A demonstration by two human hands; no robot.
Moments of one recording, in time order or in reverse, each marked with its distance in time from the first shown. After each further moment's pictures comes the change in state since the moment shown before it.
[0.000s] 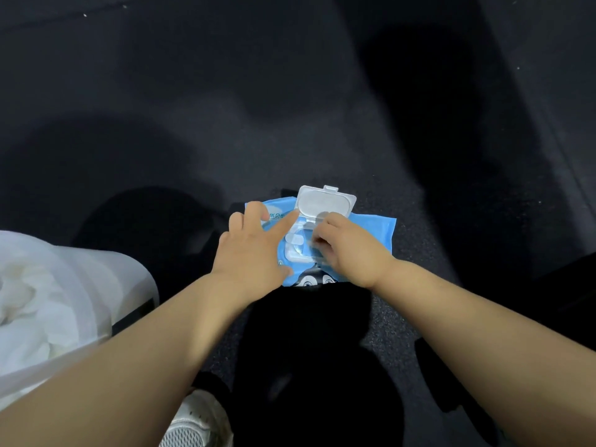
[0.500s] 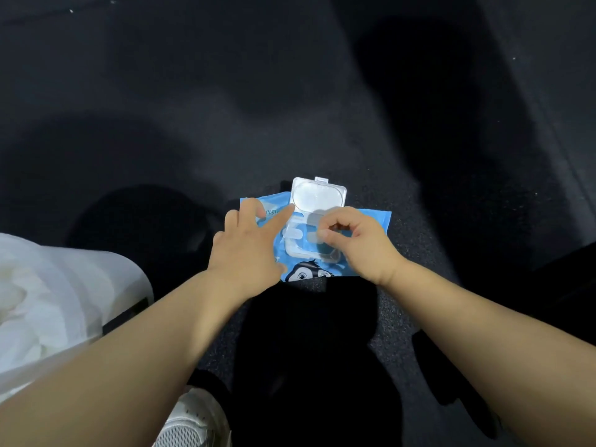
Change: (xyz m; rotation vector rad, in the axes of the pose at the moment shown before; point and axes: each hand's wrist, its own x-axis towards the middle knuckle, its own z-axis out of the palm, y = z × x) left_hand 0.002 0.002 0.000 -0.010 -0.014 -0.009; right_hand -0.013 0.002 -0.006 0.773 0.175 0.350
